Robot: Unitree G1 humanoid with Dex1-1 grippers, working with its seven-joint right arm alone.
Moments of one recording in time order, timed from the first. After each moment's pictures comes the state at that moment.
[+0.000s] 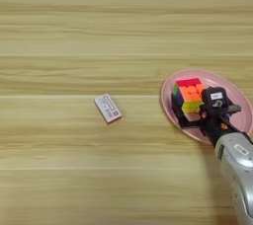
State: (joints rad) arm 0.16 -0.16 -0.07 -0.28 0.02 0.32 0.21
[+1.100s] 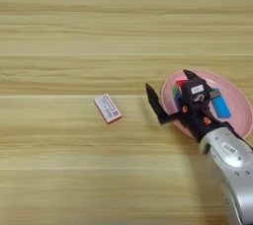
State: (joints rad) arm 0.19 -0.16 0.09 -0.47 0.01 0.28 0.25
